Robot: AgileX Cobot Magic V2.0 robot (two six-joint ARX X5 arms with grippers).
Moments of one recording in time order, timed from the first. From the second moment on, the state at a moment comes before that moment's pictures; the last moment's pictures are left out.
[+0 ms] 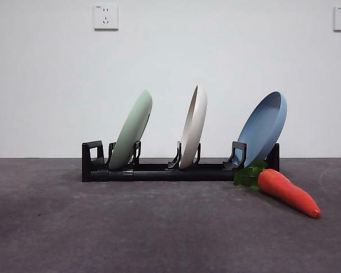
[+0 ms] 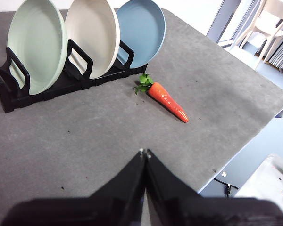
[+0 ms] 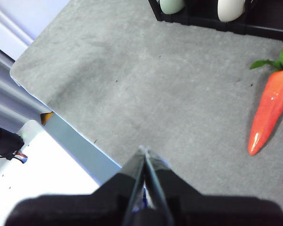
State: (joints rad) left arm -0.05 0.47 0.85 -0.88 0.68 0.04; right arm 0.09 0.72 0.97 -1.05 -0.70 -0.17
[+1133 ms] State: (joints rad) left arm -0.22 1.04 1.07 -0.44 0.52 0.03; right arm 0.09 0.72 0.97 -1.03 -0.65 -0.12
